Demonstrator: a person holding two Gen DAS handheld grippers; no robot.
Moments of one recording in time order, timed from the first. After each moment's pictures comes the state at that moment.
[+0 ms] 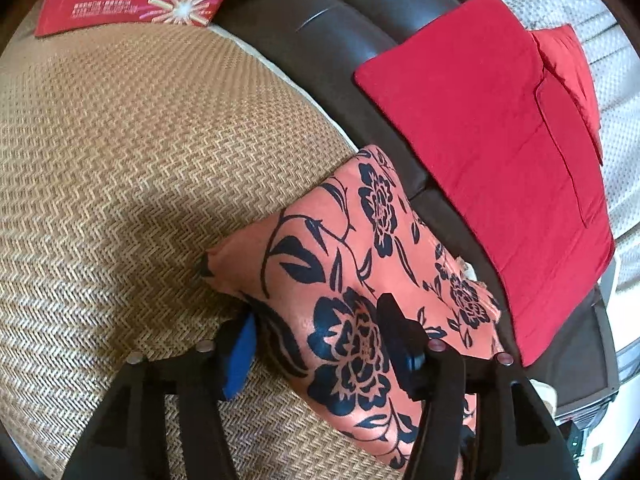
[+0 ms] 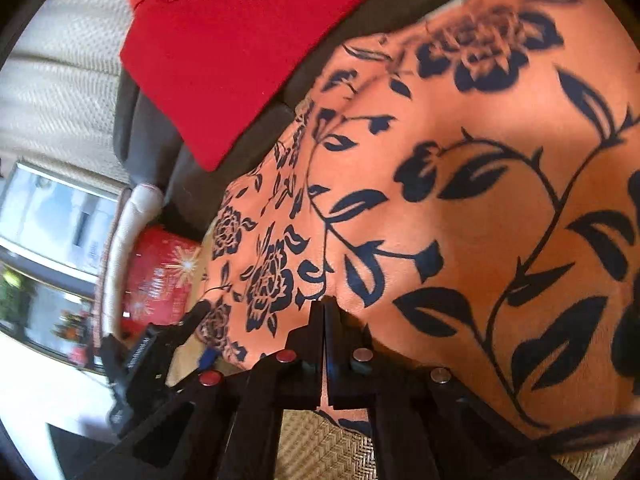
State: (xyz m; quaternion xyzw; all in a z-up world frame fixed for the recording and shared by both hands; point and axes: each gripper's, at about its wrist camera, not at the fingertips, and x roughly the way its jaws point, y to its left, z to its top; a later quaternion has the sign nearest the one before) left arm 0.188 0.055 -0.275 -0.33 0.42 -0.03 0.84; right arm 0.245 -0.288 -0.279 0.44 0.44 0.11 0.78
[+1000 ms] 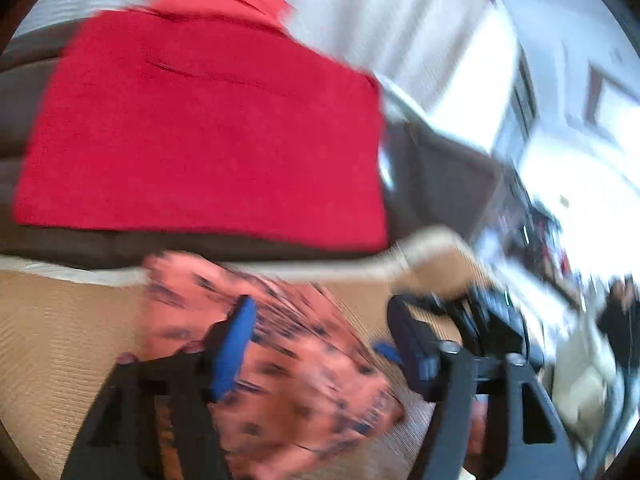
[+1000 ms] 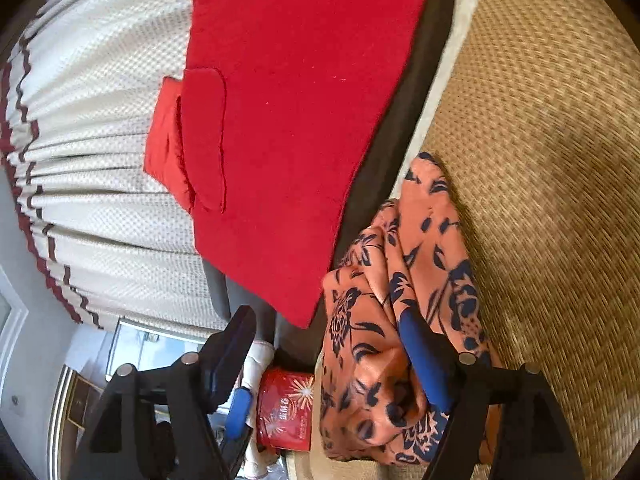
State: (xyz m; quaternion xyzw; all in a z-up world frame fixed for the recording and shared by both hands) left arm 0.156 -0.157 -0.125 -0.10 0.27 -0.39 0.88; right arm 0.132 -0.495 -0.262 0.63 0.20 0.09 0.74
